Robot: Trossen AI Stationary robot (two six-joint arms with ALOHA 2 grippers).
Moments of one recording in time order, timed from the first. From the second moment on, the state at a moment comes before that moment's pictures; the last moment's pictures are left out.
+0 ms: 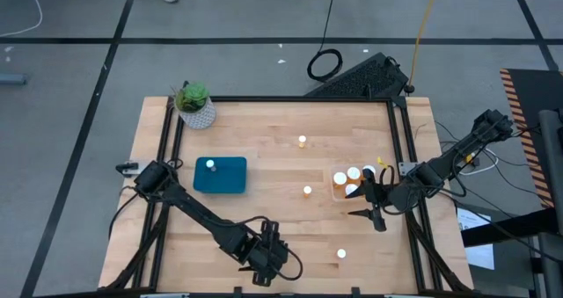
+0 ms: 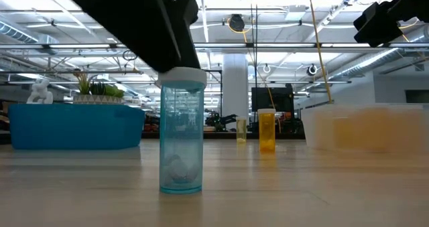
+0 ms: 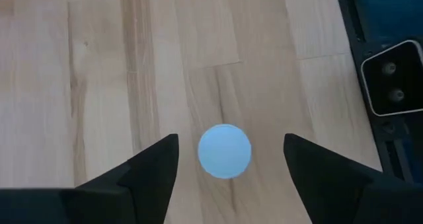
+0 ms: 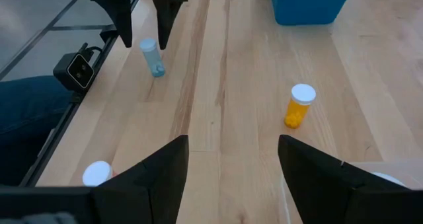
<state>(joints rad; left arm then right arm) -0.58 2.06 1.55 -0.54 -0.21 -0.38 0.62 0.83 0.49 -0.28 0.39 0.40</state>
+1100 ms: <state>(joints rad) -0.58 2.09 1.53 -0.52 -0.26 -0.35 0.62 0.83 0.50 -0.28 0.39 0.40</state>
